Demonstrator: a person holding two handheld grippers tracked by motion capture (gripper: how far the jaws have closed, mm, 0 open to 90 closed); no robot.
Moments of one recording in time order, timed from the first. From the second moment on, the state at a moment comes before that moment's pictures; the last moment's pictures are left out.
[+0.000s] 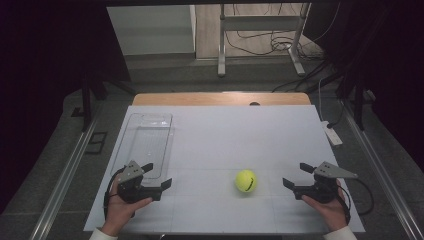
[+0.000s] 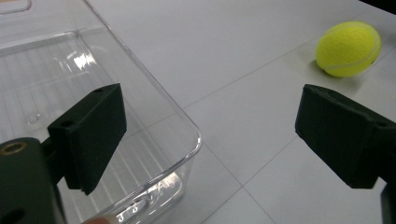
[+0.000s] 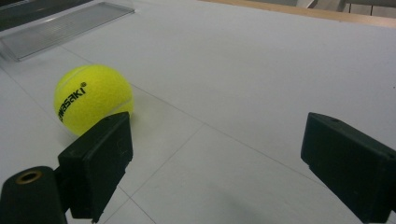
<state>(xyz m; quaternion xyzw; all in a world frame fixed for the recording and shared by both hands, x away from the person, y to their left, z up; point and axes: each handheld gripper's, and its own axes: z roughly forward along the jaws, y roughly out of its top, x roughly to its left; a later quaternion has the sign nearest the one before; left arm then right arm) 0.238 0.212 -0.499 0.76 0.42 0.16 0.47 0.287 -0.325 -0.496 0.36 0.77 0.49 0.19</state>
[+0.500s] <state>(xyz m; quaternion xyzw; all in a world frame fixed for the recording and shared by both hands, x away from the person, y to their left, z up) 0.238 0.212 -0.499 0.76 0.42 0.16 0.47 0.288 -0.325 -0.497 0.36 0.77 0.48 0.19</state>
